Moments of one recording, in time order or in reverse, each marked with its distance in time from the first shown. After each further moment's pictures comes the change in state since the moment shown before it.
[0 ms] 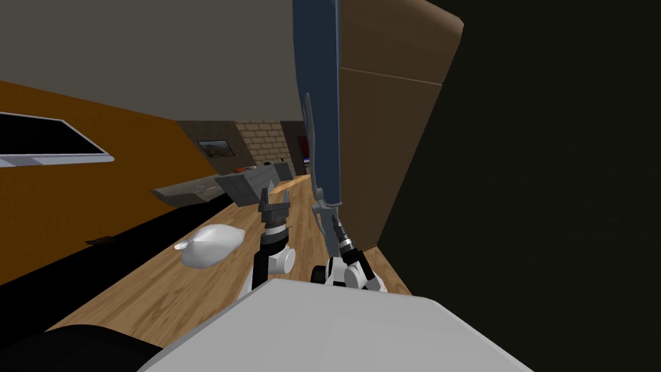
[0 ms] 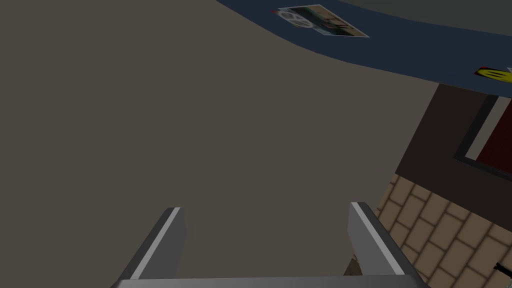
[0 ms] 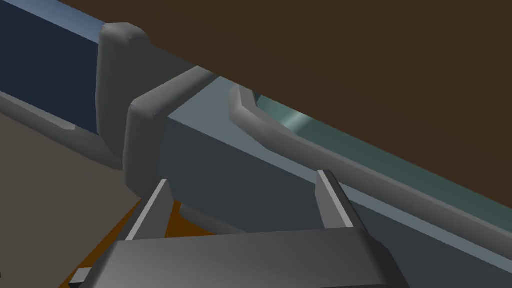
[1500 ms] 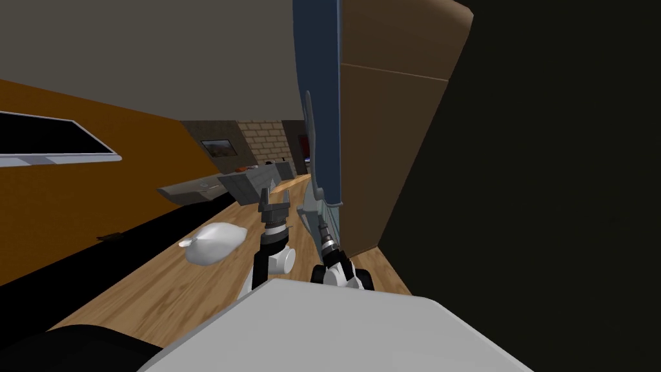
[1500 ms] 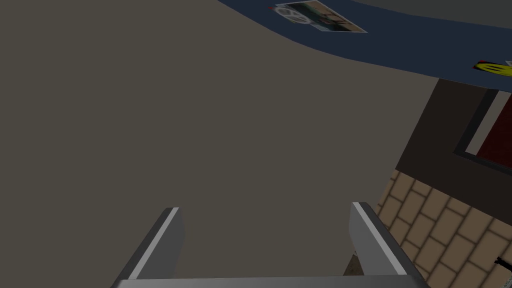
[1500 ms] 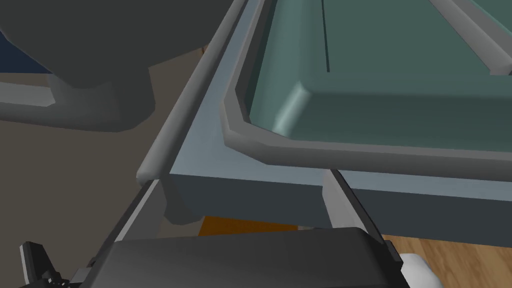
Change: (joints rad) left arm 0.000 0.000 0.000 0.000 0.000 0.000 0.000; right arm -0.029 0.208 0.099 0.097 -0.091 0.029 -0.183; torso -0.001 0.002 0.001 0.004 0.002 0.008
